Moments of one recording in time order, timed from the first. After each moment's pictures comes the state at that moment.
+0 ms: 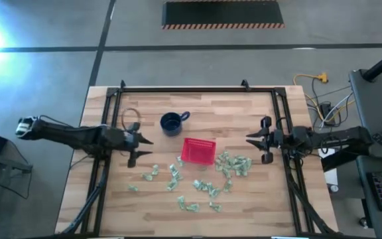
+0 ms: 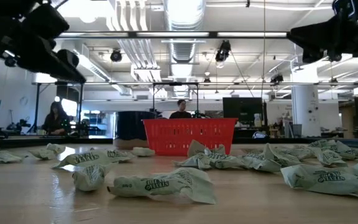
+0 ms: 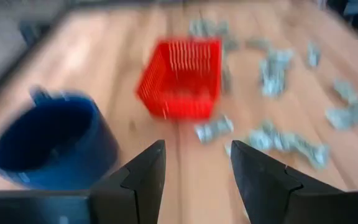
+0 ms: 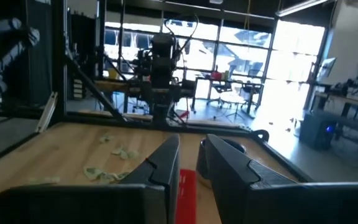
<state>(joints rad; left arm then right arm) -0.14 0.63 0.35 -0.27 -0.14 -0.02 0.09 0.25 0.04 0.32 0.12 -0.11</state>
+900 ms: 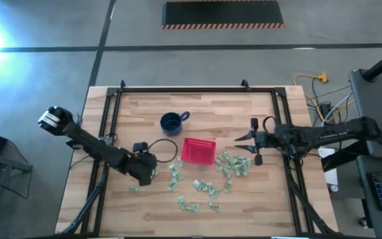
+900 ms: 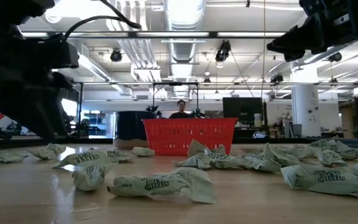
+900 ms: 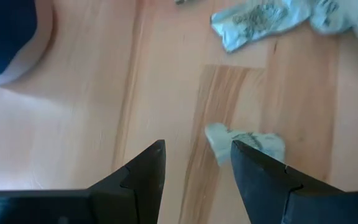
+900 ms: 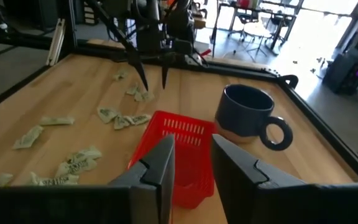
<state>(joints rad) -0.48 1.32 0.61 -0.47 -0.42 -0.54 0.09 0.67 0.30 0.15 0.08 -0.09</state>
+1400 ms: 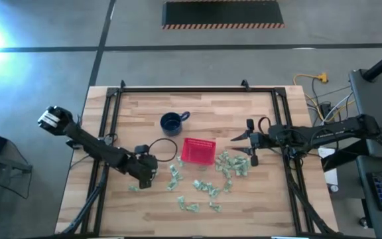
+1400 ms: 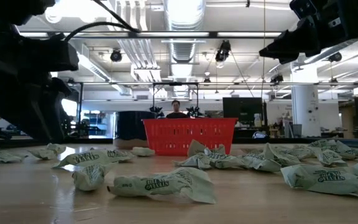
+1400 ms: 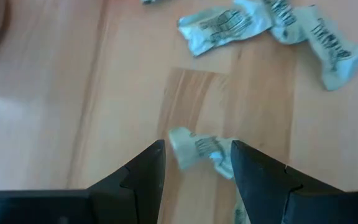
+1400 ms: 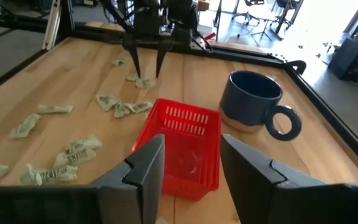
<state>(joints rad) -0.48 1.32 0.58 -0.36 -0.33 -0.55 0.09 0.78 0.34 0.15 0.08 -0.08</state>
